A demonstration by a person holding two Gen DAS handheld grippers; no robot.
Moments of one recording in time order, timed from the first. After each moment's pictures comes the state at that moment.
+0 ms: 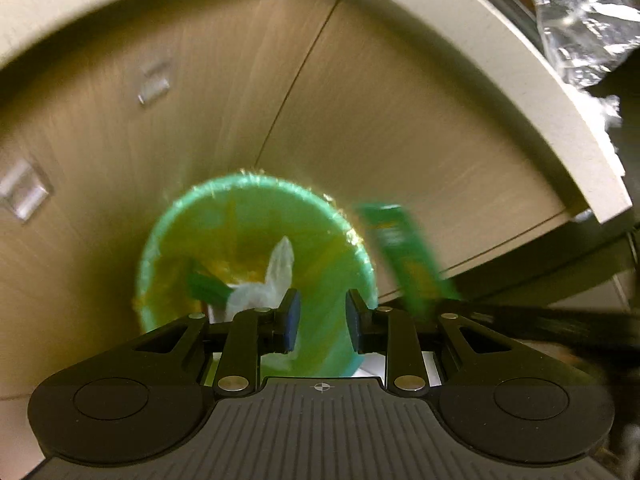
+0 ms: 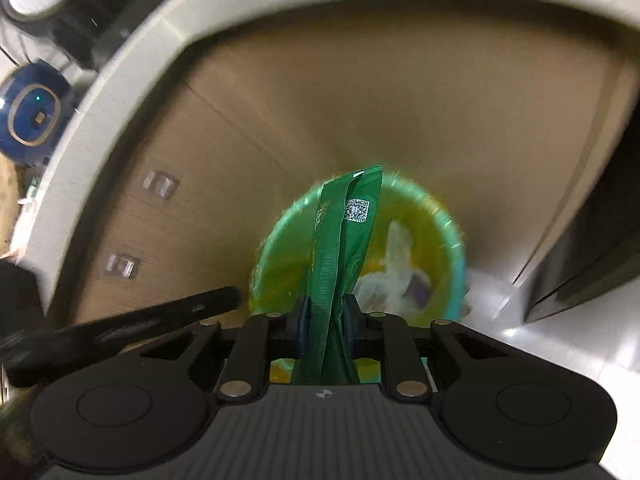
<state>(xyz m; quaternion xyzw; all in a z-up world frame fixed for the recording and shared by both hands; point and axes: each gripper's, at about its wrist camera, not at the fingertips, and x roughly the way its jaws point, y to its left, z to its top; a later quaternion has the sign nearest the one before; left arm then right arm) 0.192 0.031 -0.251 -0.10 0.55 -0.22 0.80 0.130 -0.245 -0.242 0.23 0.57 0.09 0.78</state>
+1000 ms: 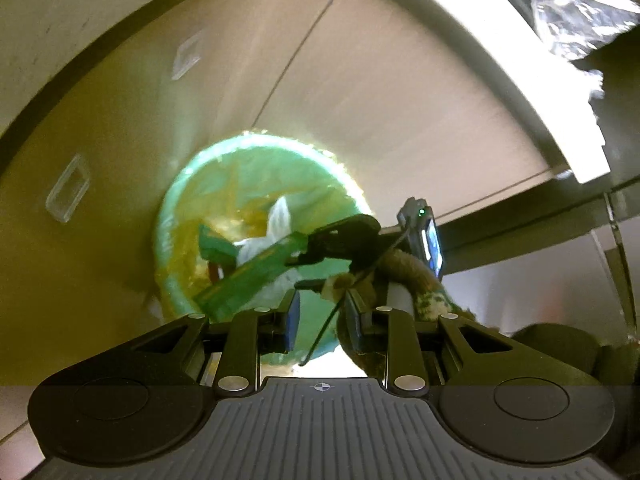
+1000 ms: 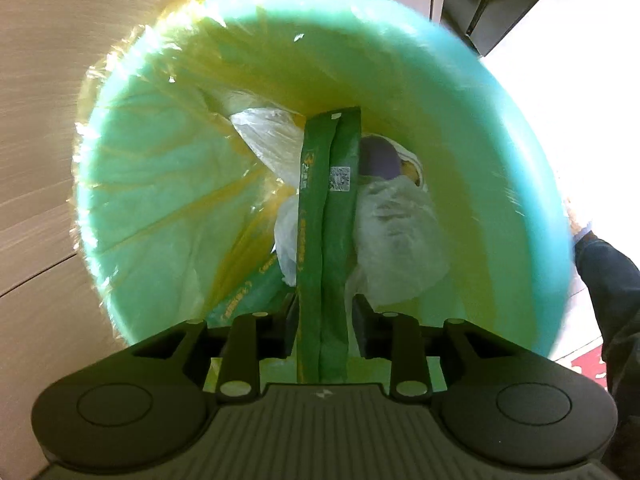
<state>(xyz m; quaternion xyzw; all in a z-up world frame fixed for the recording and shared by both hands) 0.208 0.073 -0.252 -0.08 0.60 -0.28 0.74 0.150 -0.214 -0.488 0.54 0.63 -0.24 0.51</state>
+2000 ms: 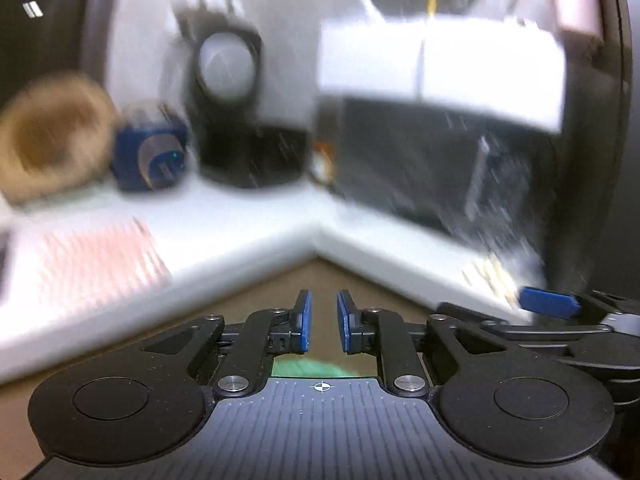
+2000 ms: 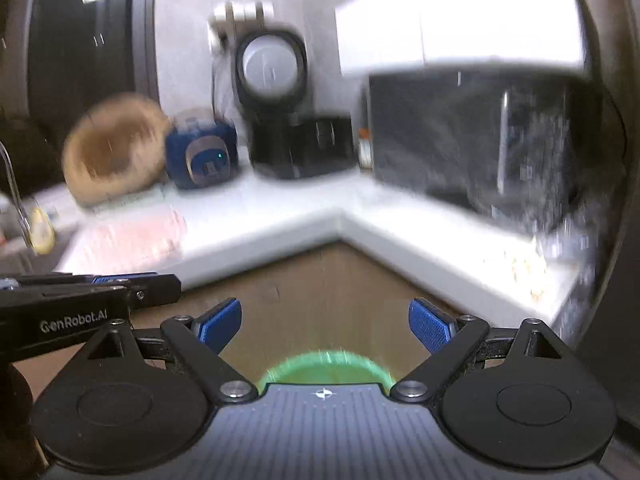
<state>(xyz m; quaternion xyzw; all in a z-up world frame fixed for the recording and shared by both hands) -0.070 -0.066 -0.011 -0.03 0.20 0.01 0.98 -0.062 -0.265 -0.017 0.01 0.24 0.20 0.95</state>
